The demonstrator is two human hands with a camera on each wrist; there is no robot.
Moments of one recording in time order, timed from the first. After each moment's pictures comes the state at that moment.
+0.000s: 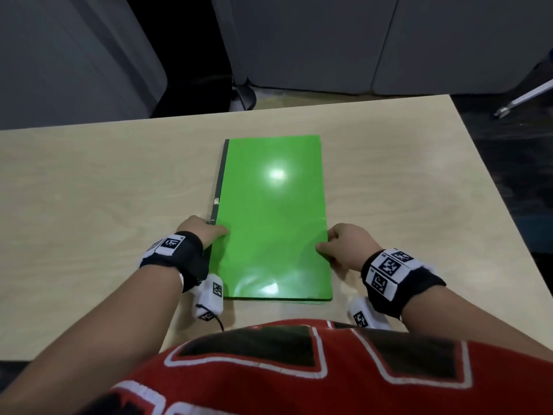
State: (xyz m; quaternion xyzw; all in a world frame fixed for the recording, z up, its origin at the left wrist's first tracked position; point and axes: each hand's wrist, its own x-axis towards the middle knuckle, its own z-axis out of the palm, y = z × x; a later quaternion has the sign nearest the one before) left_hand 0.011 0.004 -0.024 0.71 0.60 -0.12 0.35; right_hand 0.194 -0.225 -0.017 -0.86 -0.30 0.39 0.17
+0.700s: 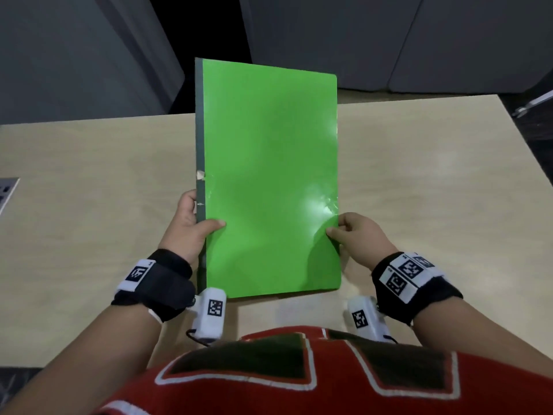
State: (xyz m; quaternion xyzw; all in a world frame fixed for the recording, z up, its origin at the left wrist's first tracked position) left_hand -0.074 0.047 0.022 0.63 0.45 0.18 0.60; right_hand 0.134 -0.147 -0.015 -0.84 -0.22 0.36 0.33
